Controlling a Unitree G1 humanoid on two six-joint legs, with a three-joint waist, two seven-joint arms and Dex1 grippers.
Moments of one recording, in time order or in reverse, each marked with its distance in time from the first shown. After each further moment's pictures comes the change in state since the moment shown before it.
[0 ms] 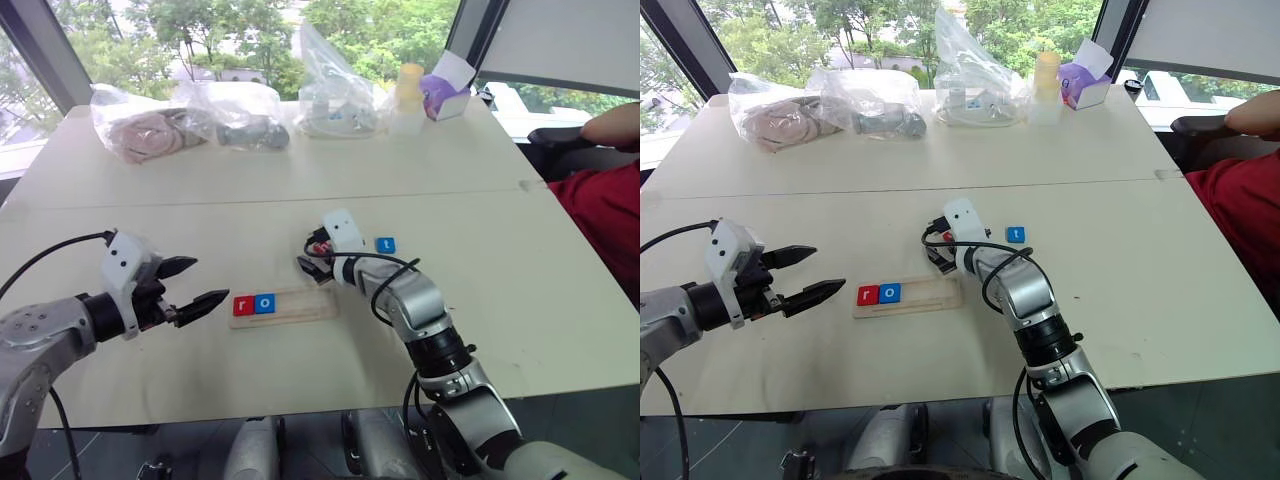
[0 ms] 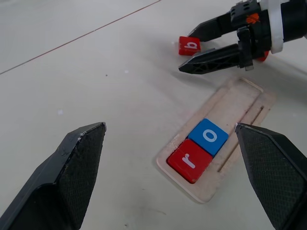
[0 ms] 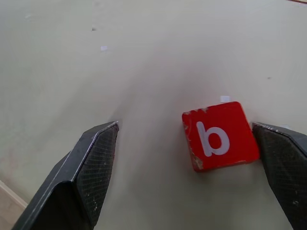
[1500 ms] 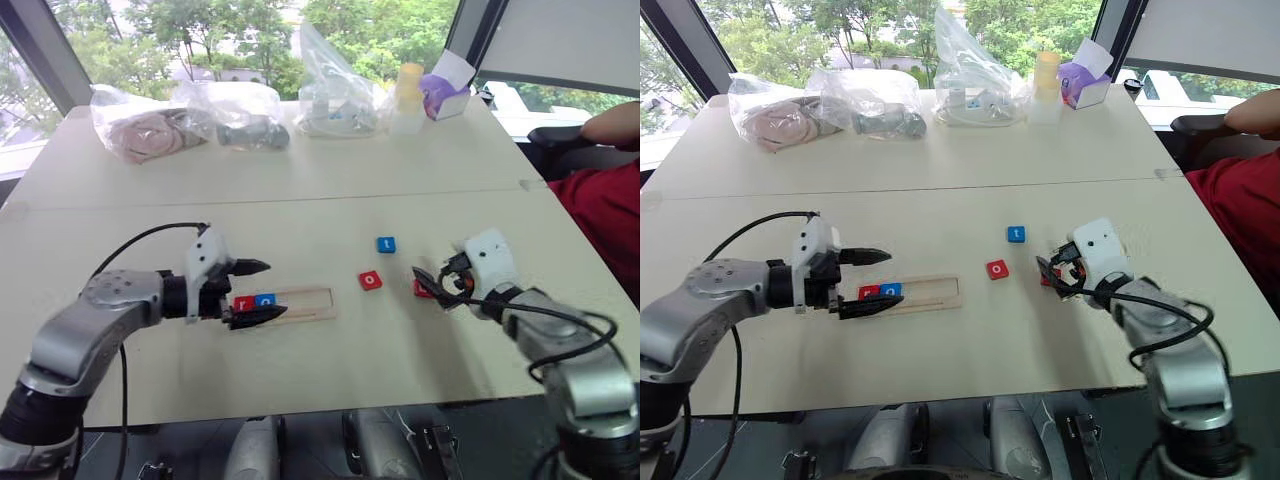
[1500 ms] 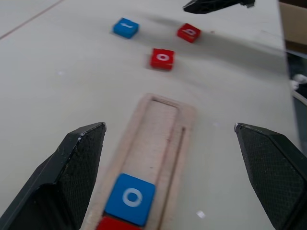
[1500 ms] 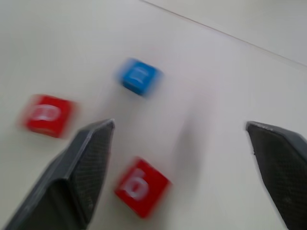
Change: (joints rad) left arm -0.293 0.015 -0.387 0.122 0.046 -0.094 -0.241; right arm 0.502 -0.609 -0.381 -0.613 0.135 -0.077 0.392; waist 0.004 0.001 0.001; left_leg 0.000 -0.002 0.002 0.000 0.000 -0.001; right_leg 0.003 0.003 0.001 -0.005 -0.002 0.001
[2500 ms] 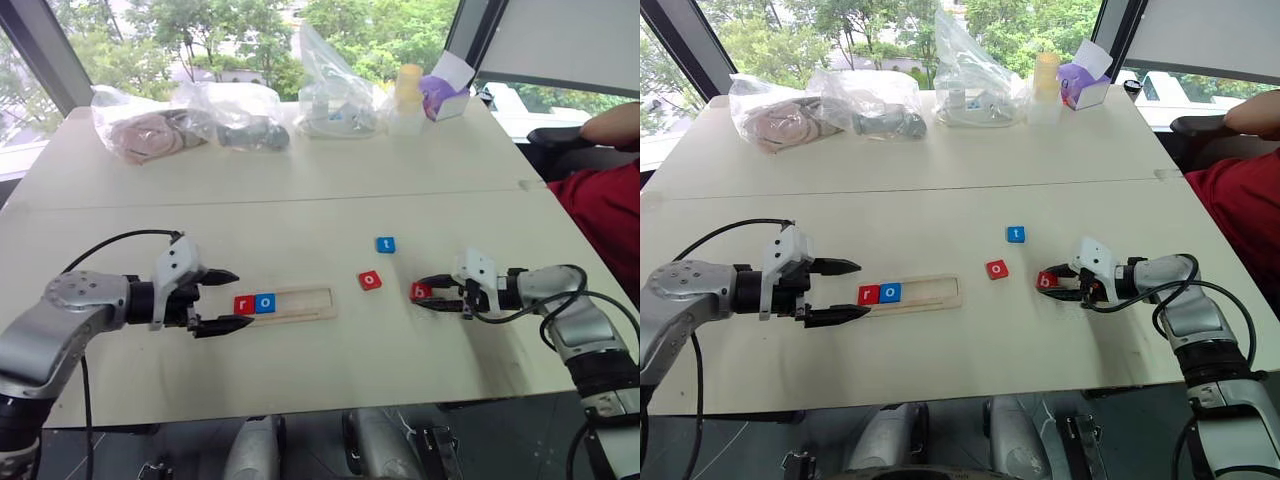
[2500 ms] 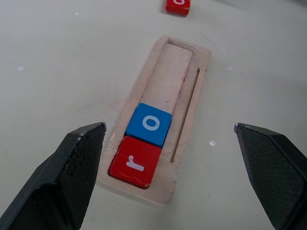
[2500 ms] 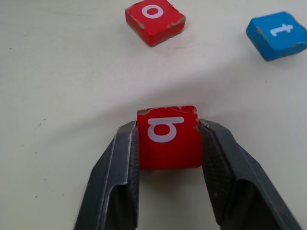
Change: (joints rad) left arm 0.076 0.108 0.053 0.085 0.073 -0.045 -0.071; right arm -0.279 -0.126 0.223 0.886 -0.093 -0.773 0.651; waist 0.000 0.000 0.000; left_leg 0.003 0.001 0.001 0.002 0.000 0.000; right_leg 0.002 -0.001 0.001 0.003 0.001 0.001
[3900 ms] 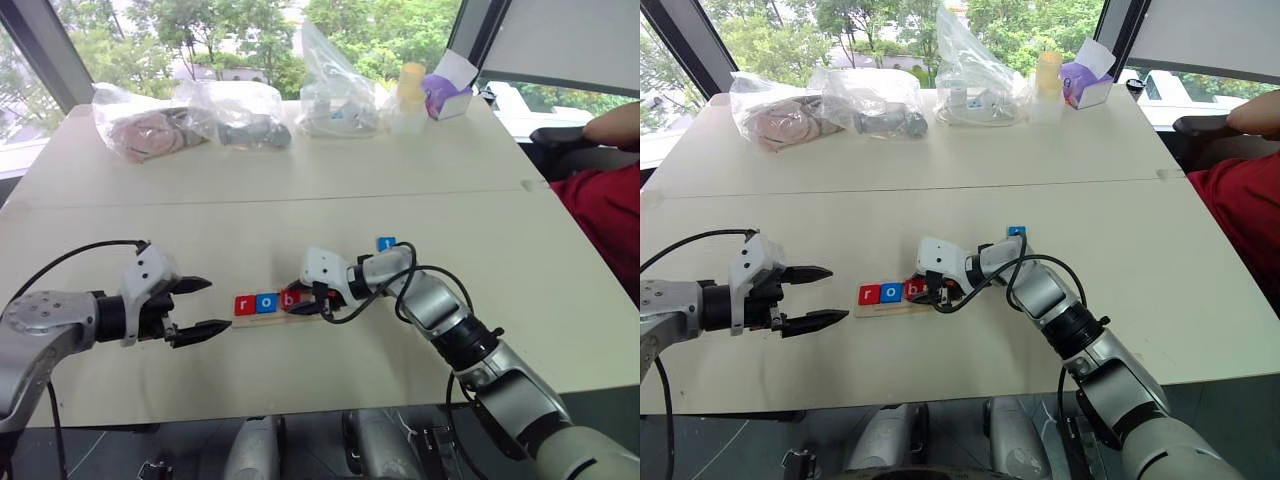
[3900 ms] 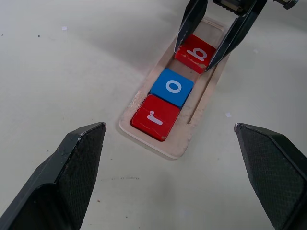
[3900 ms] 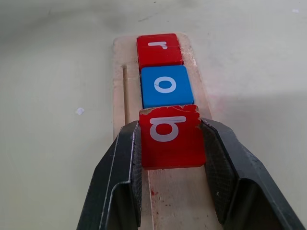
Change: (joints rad) left arm 0.178 0.022 0.167 -0.087 -0.024 0.047 0.072; right arm -0.293 0.461 0.418 -0.192 -0.131 0.361 -0.182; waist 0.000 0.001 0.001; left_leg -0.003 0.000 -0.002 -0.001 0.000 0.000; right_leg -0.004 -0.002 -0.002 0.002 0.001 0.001
